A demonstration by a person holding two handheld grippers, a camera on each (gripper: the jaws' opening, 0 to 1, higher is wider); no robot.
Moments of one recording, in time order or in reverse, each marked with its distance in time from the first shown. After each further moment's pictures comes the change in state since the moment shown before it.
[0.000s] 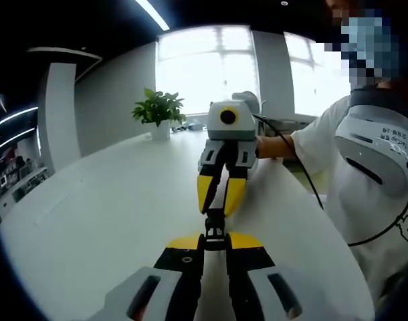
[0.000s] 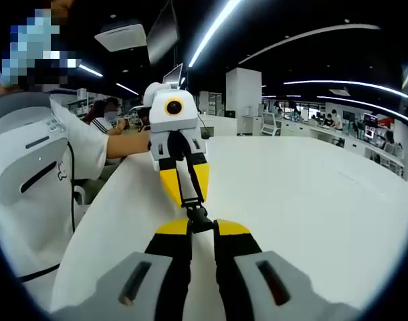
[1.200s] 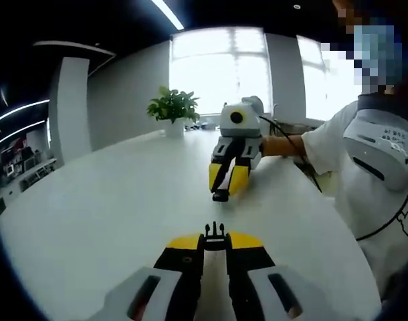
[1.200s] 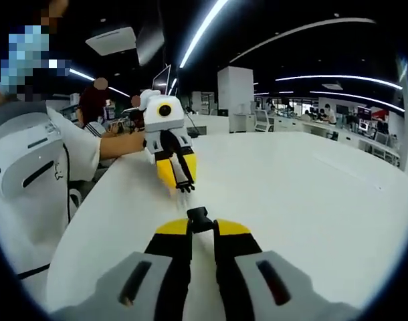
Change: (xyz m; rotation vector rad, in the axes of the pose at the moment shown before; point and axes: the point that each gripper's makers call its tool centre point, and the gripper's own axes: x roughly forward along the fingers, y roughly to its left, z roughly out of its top) left arm -0.020 0.025 -0.005 -0.042 -0.028 0.057; right arm -0.015 -0.023 -0.004 0.030 -0.017 -0.032
